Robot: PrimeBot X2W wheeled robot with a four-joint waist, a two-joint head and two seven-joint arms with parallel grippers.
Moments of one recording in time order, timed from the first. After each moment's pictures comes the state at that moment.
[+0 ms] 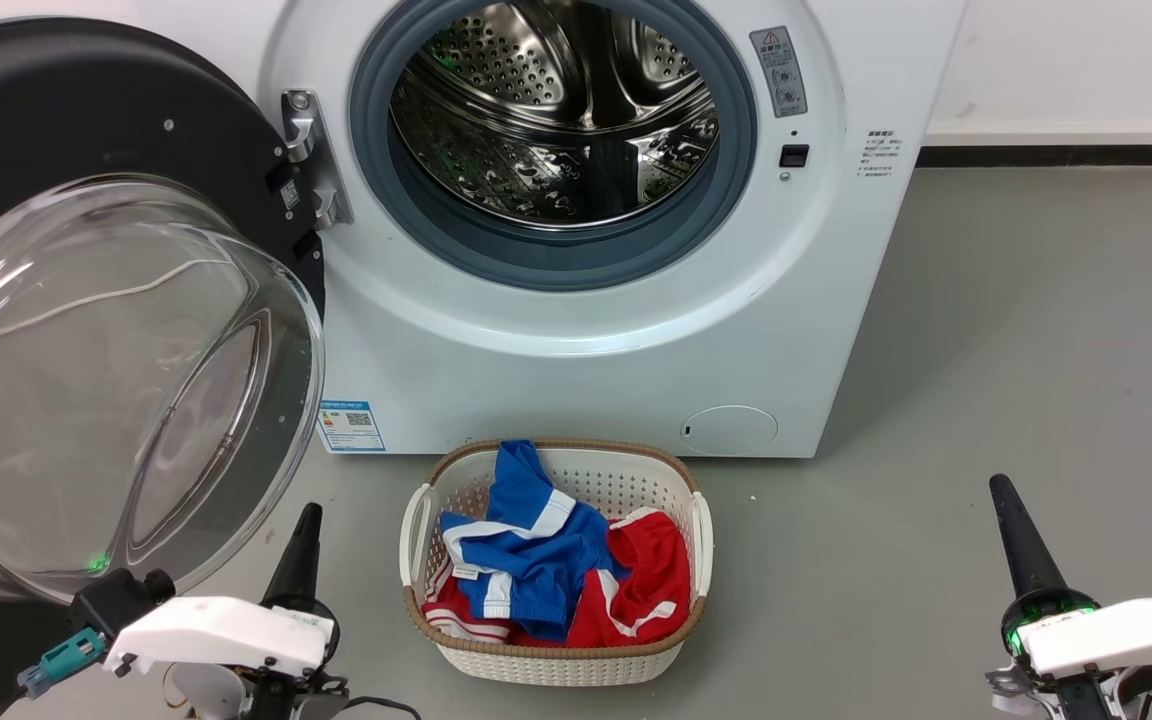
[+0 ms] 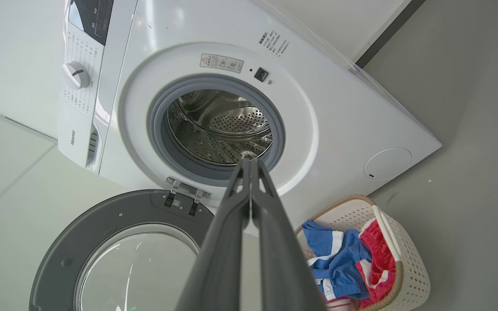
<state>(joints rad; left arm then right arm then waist) -0.07 0.14 -0.05 0.22 -1.15 -0.02 0.00 -0.02 -0.05 -0.09 0.13 1.06 0.13 0.06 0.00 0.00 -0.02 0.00</state>
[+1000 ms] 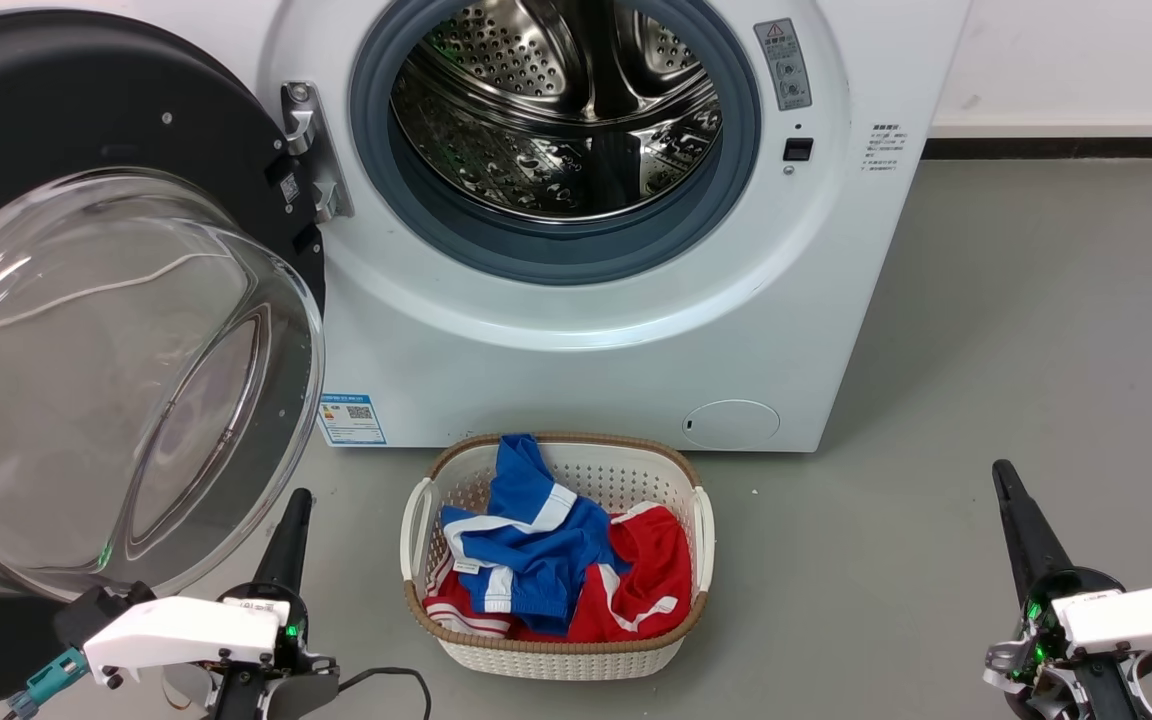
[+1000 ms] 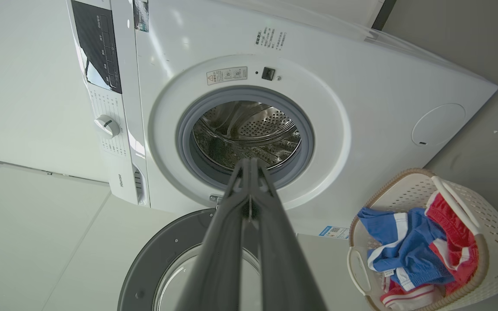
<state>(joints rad) -0.09 0.09 0.04 0.23 -1.41 -0.08 0.06 -0.06 -0.05 -0.10 0.20 1.37 0.13 0.09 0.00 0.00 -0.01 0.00</state>
